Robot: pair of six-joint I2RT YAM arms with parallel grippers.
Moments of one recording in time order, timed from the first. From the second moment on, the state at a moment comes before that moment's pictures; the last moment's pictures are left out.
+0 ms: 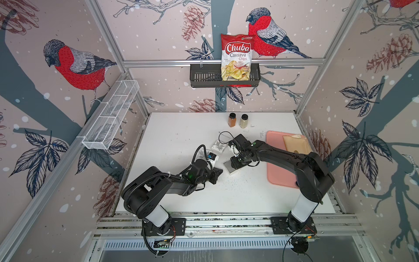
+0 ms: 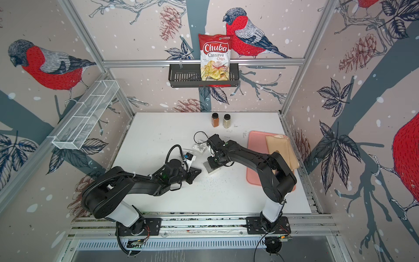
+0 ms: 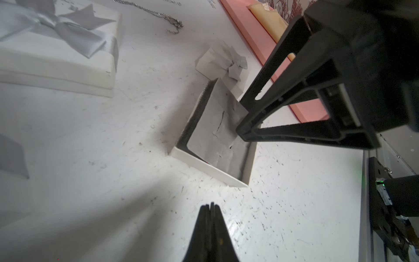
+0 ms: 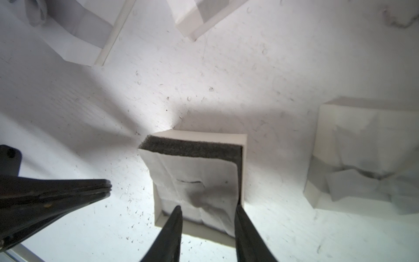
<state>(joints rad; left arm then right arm) -0.70 1.57 0.40 0.65 0.31 -0.37 0.76 1.75 1.20 -0.68 -0.09 0.19</state>
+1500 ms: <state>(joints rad) -0.53 1.03 0.34 0.34 0.10 -0.28 0.78 1.86 1.14 -0.47 -0.16 0.18</state>
